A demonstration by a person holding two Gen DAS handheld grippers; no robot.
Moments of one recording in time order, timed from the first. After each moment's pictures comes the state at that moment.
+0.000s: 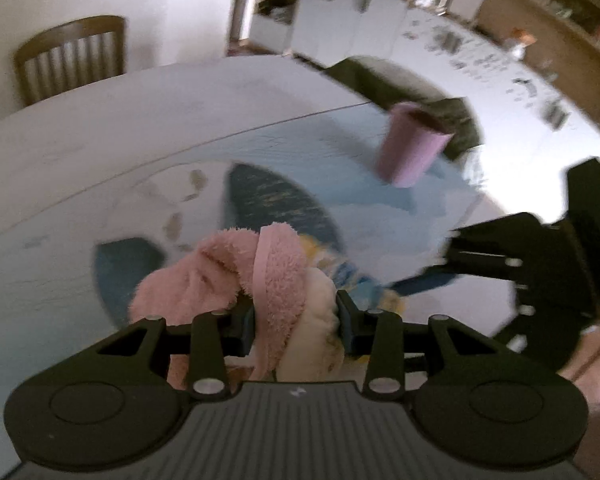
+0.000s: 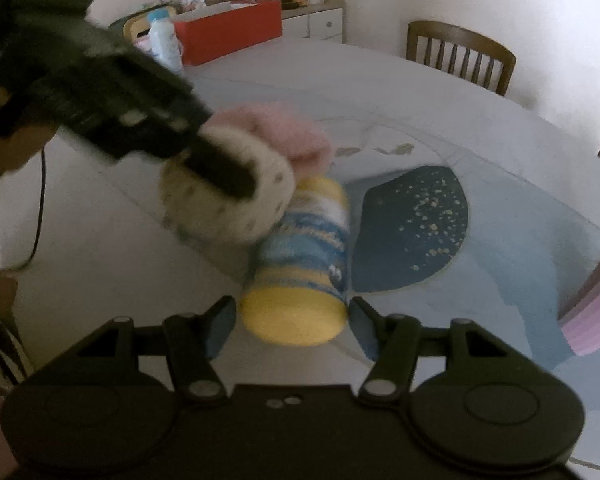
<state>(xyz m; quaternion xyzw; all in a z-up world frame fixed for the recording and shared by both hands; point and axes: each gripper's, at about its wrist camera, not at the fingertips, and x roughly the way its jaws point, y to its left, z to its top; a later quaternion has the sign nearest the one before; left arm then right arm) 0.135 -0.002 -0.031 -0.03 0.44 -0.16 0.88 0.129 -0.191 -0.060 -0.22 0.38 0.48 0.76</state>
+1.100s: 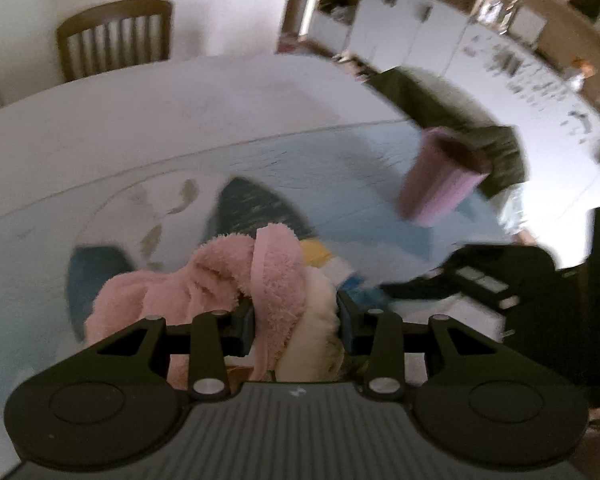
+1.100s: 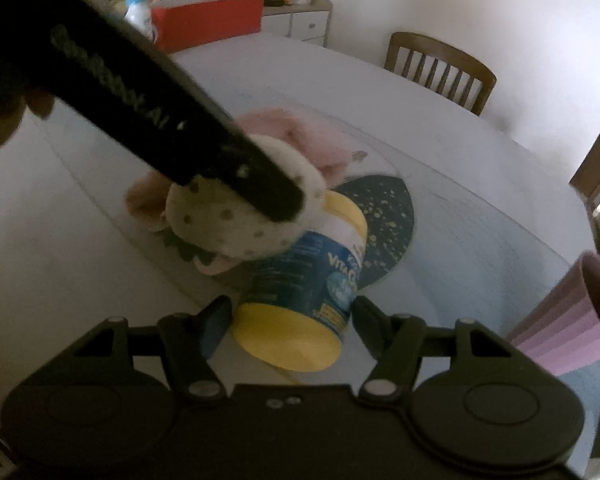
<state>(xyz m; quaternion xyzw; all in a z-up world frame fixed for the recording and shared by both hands) 0.174 -0.061 -0.032 -0.06 0.46 -0.06 0.88 0.167 -0.200 -0.062 -0.25 0.35 0.45 0.78</state>
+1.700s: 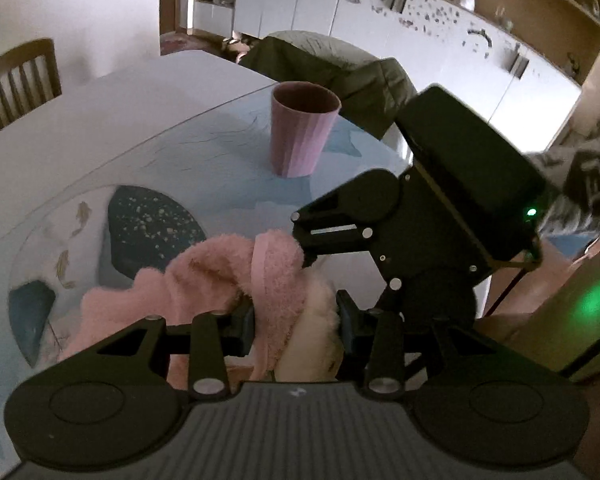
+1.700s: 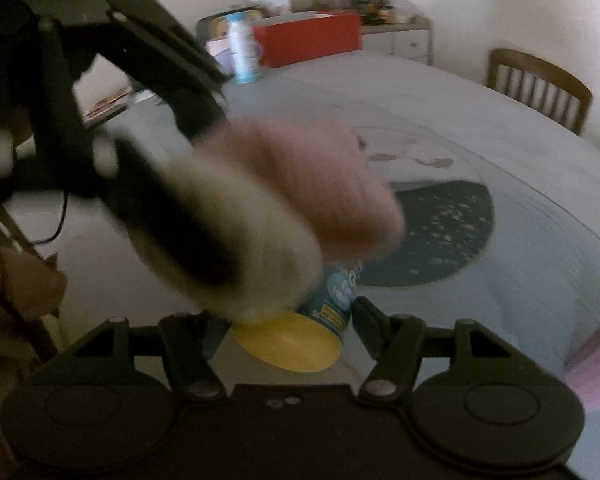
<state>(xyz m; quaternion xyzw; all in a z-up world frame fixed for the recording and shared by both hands) 0.133 -0.122 -0.003 0.03 0.46 -0.22 0.86 0.173 -0.228 -0.064 -0.22 0.34 0.62 0.67</state>
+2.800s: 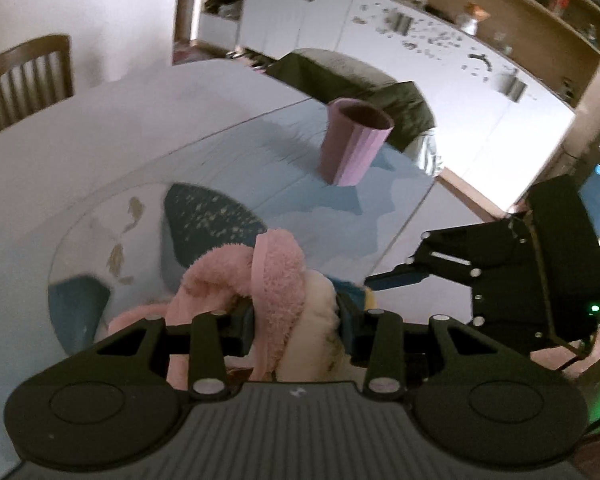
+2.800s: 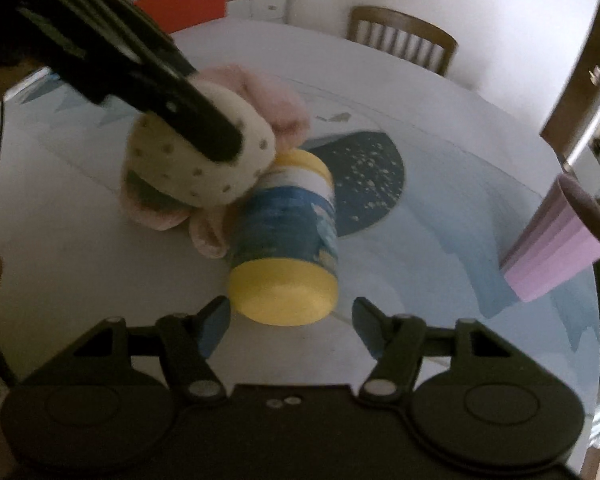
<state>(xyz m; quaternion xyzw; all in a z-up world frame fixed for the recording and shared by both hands) 0.144 -0.034 -0.008 0.00 0.44 -0.25 0.87 0.133 -0.207 -0.068 -0.22 0.40 0.38 0.80</state>
